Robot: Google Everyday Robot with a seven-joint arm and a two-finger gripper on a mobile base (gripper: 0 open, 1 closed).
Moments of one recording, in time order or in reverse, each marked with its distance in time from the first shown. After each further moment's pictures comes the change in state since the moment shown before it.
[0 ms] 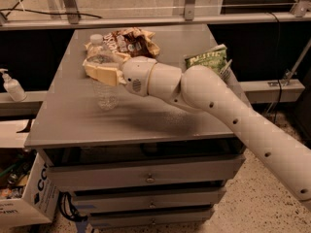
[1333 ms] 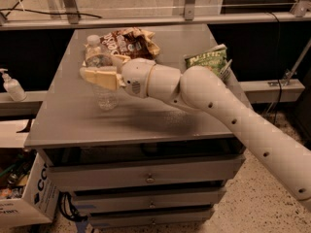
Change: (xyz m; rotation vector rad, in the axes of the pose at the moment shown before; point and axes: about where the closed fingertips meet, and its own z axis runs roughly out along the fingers) arm 0.001 -0.002 0.000 0.017 0.003 -0.005
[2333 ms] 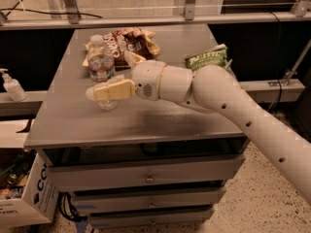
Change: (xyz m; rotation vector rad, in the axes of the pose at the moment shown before) arm -0.004 -0.007 -0.026 0.015 -0.057 -0.024
